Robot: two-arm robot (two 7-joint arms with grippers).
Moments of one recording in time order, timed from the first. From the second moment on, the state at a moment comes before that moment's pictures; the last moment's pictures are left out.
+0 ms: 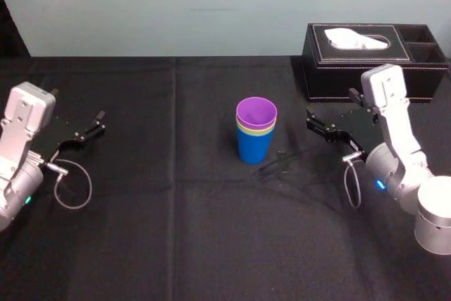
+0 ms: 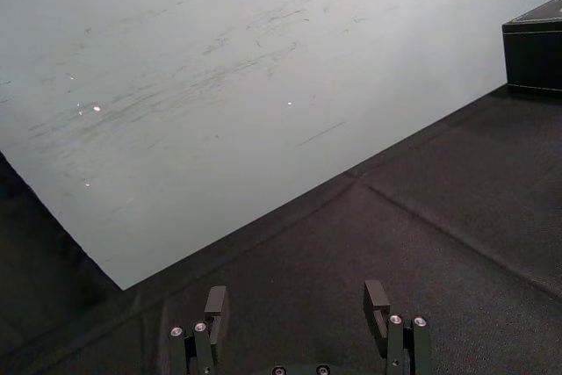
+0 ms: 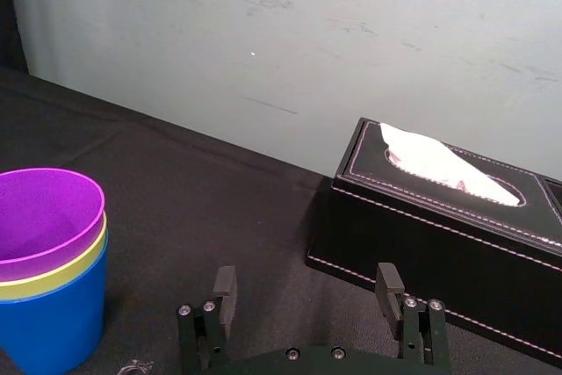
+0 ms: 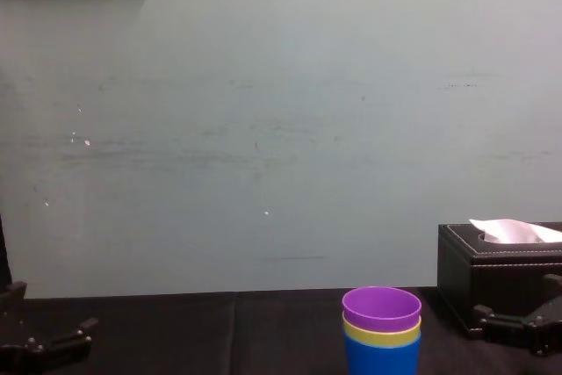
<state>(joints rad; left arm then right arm) -0.20 0.60 0.45 -1.41 -0.25 -0.12 0.03 0.18 0.34 -0.27 -1.45 0.09 0.09 0.09</state>
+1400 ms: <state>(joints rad) -0.20 0.60 0.45 -1.41 -0.25 -0.12 0.03 0.18 0.34 -0.27 -1.45 0.09 0.09 0.09</state>
